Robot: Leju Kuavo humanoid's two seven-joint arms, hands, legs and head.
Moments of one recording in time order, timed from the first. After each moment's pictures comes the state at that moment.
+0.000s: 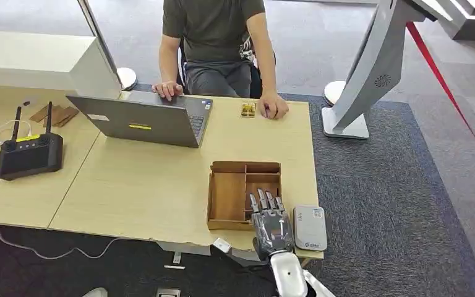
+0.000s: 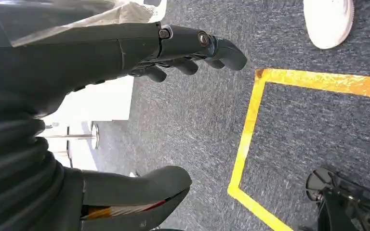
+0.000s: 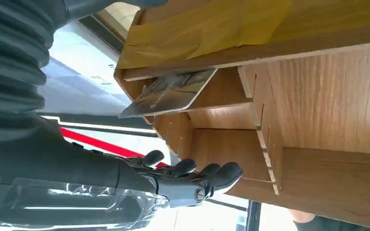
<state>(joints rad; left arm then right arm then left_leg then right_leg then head) -0.10 0.09 -1.04 -0.23 1.22 0.48 0.31 -0.31 -0.01 0.91 -1.15 1.11 -0.18 0.47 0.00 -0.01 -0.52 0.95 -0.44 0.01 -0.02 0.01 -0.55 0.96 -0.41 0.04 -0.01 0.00</state>
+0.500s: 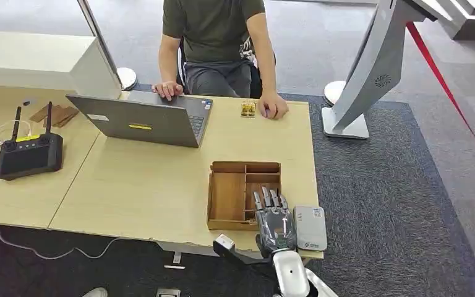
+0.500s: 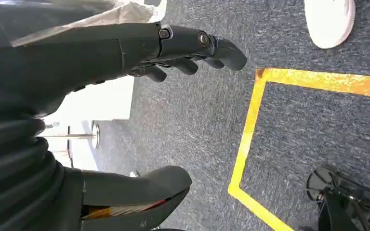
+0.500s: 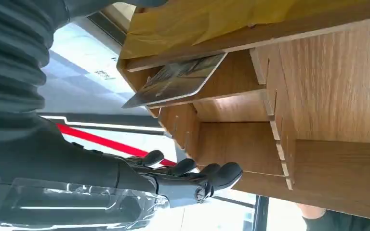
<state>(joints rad) -0.10 0.09 -1.04 -0.23 1.22 0.48 0.31 -0.31 -0.01 0.88 -1.15 1.13 -0.19 0.47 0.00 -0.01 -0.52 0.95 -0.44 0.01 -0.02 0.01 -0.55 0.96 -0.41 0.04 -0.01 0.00</state>
